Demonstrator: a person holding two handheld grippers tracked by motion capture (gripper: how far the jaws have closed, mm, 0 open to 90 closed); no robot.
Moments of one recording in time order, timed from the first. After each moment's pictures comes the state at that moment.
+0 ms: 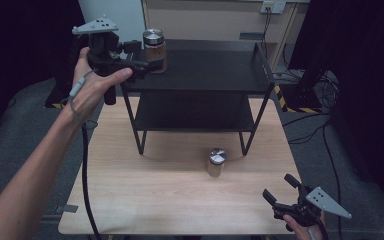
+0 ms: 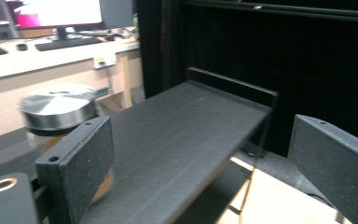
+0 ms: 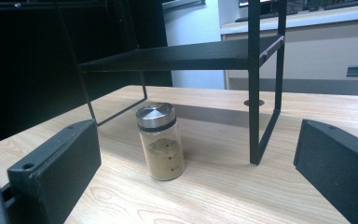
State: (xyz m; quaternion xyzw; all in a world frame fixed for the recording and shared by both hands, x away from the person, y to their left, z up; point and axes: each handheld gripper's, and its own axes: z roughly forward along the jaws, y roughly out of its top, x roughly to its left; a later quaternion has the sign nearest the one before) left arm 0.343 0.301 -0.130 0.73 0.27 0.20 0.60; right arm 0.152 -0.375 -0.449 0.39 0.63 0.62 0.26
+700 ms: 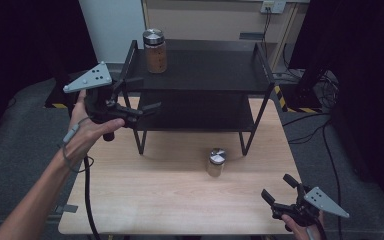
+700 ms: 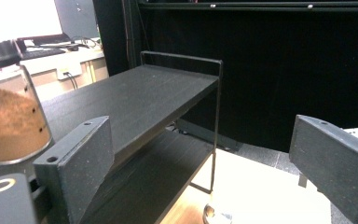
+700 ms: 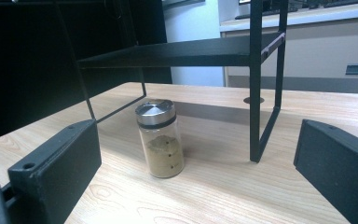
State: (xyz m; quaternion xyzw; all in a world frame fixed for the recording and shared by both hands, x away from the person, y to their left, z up) left arm 0.305 0.321 -0.194 0.73 0.21 0.18 0.63; right arm 0.152 -0.372 -0.448 0.39 0.63 0.62 0.27
